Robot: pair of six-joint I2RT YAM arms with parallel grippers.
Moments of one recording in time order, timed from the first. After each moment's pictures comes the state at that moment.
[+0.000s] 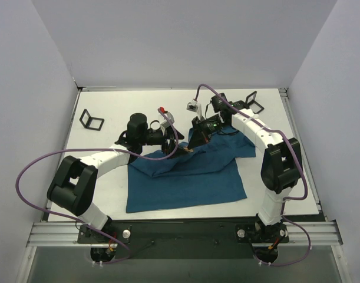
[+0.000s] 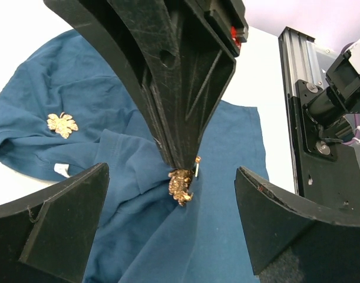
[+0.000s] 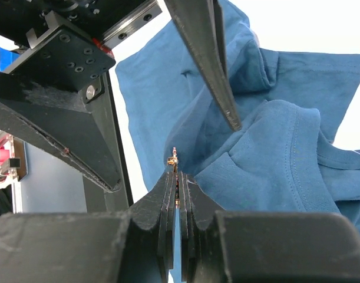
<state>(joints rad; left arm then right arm) -0.49 1.59 0.89 0.47 0.93 -0.10 0.41 1.85 1.52 -0.84 -0.97 -0.37</state>
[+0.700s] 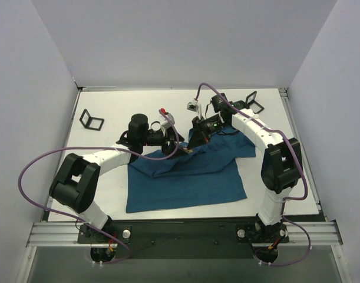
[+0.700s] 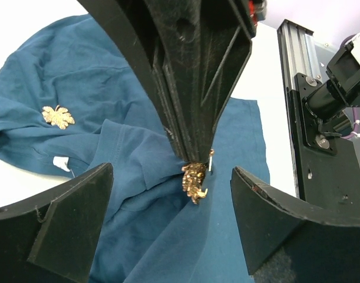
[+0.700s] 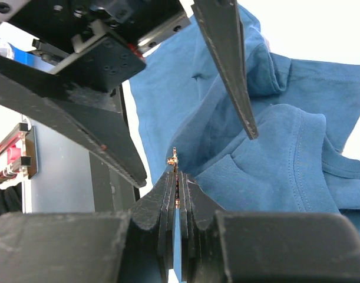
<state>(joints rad) -0.48 1.62 0.89 0.47 0.95 -0.09 0.41 1.85 1.52 -0.84 -1.02 -0.37</state>
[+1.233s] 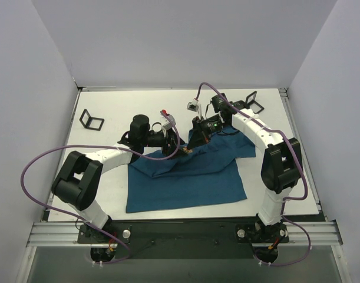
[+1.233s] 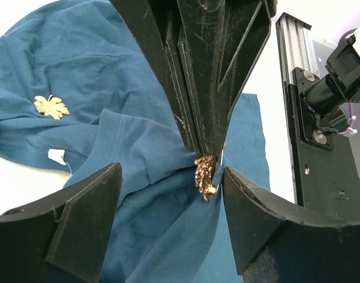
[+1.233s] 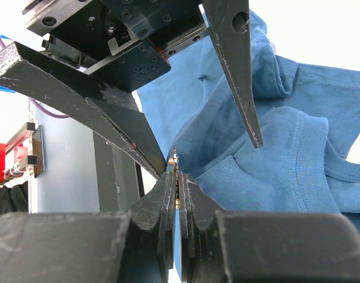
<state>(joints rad) -0.48 1.65 0.89 0.46 0.96 -0.09 0.41 1.85 1.52 -0.85 -1.04 -0.37</state>
